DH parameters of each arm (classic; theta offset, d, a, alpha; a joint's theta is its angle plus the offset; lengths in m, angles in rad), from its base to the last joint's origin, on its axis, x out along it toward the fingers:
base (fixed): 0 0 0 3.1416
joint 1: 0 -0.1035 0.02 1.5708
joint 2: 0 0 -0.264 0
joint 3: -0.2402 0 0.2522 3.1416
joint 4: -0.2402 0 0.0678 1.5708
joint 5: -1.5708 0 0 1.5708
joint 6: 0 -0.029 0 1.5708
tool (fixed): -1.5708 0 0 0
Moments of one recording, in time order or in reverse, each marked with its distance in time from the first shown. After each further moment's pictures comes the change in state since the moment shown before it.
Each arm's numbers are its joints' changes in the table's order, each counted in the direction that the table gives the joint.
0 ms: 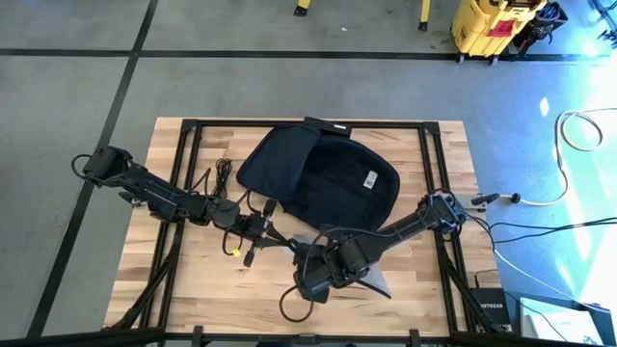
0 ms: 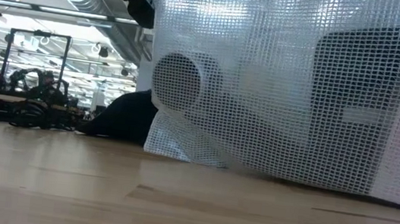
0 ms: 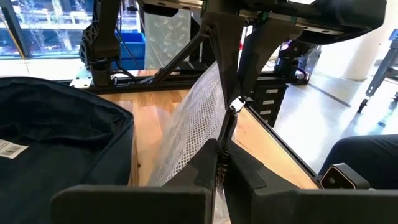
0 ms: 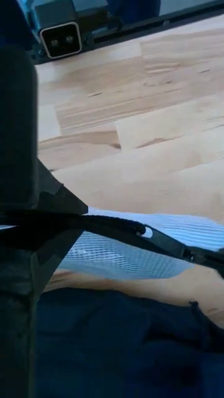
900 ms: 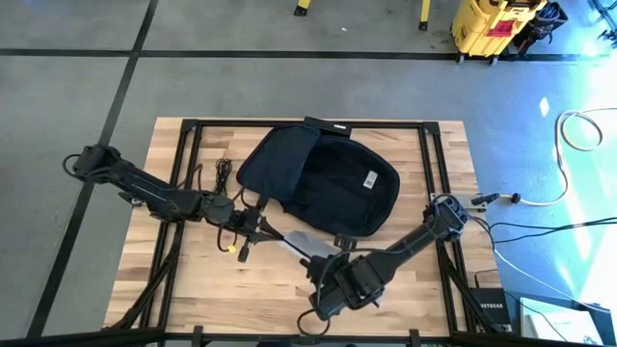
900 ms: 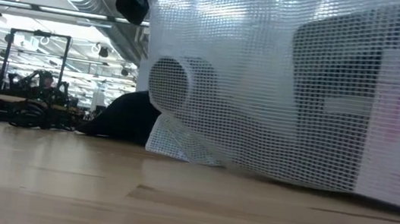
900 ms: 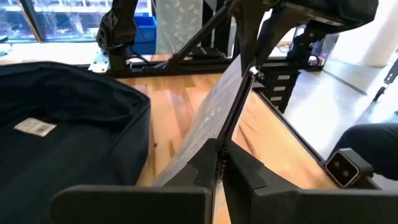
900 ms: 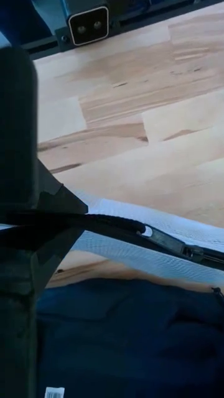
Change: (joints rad) left arm -0.006 -0.158 0.001 -0.243 -0.047 -0.004; right arm -0.103 0.000 0.001 -0.094 0.089 -0.107
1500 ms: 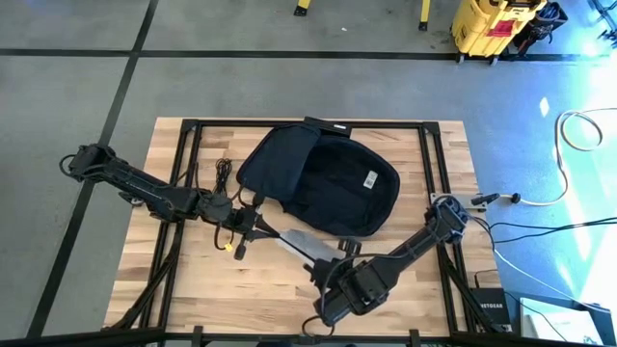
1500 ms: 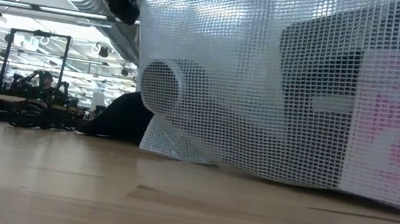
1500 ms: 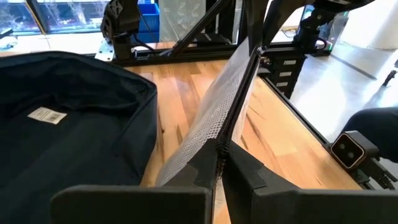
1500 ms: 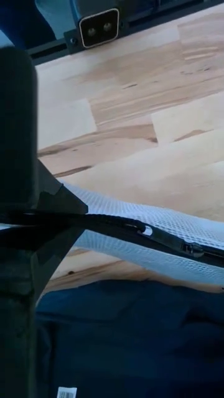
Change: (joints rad) left arm -0.004 -0.042 0.001 -0.093 -0.006 -0.022; right arm -0.033 0.000 0.000 -0.030 0.004 -0.053
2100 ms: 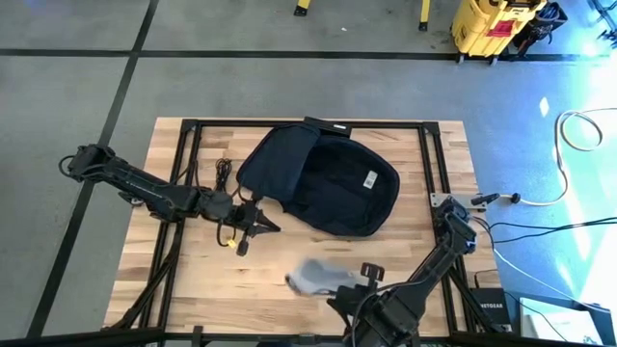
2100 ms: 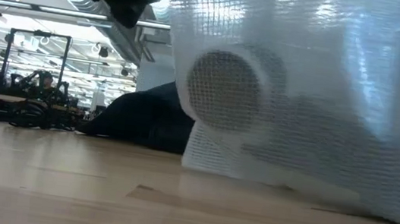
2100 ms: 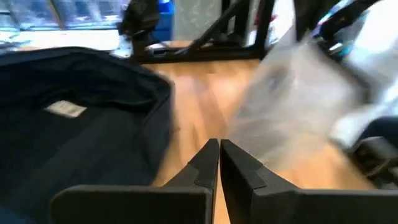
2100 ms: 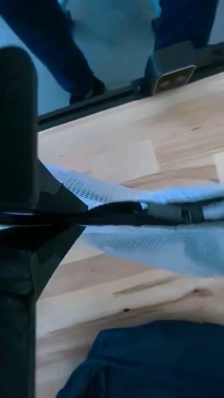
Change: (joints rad) left arm -0.010 -0.001 0.003 0.026 0.022 0.028; right arm -0.133 -0.002 0.001 -0.045 -0.024 -0.177
